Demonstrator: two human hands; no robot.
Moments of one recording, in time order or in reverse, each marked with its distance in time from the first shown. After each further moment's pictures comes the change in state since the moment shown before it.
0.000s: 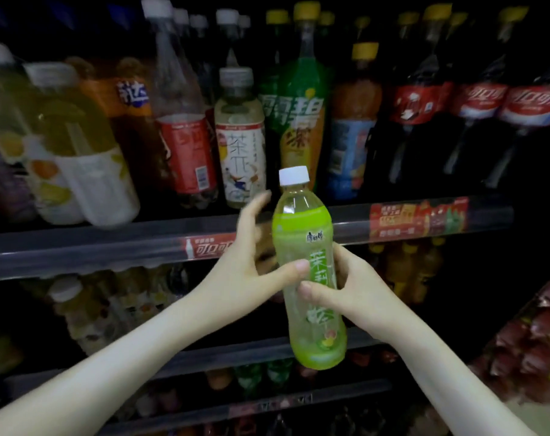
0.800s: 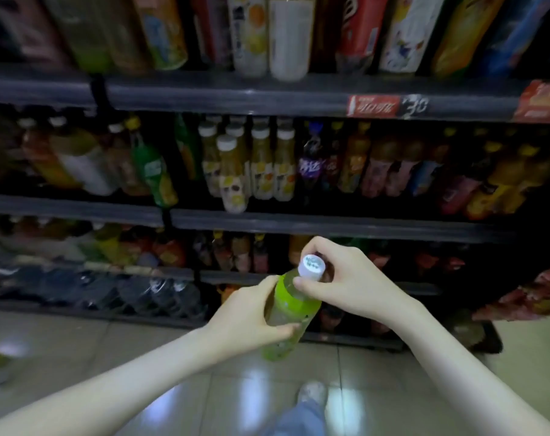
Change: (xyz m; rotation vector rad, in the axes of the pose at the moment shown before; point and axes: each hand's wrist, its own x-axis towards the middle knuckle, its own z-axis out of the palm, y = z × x) left_hand -0.327 -0.081 -0.060 0.491 -0.076 -0.450; right_hand -0.124 -0.015 0.235 -0.342 -0.298 -0.032
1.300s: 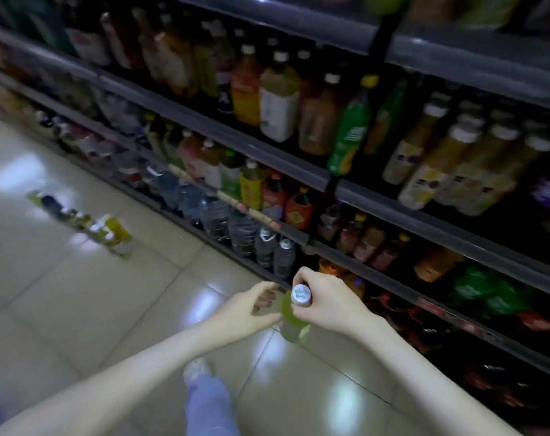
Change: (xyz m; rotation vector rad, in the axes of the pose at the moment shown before) left_hand -0.175 -0.228 -0.079 -0.426 0.124 -0.534; right_hand 0.106 -0.100 0.277 -0.326 -0.519 -0.069
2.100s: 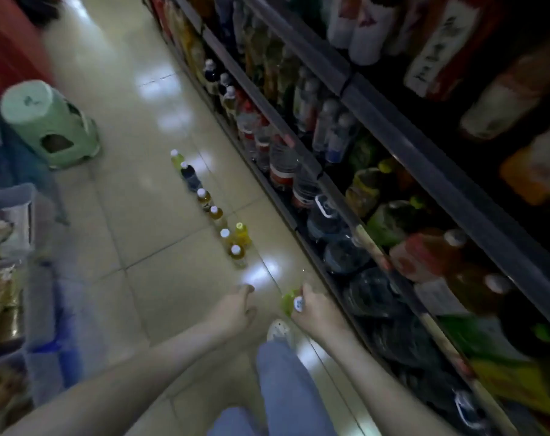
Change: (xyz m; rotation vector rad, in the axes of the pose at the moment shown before) left_hand 0.144 -0.367 -0.504 0.158 0.295 -0.555; right_hand 0.610 -0.303 0.238 -0.164 -0.351 -0.017
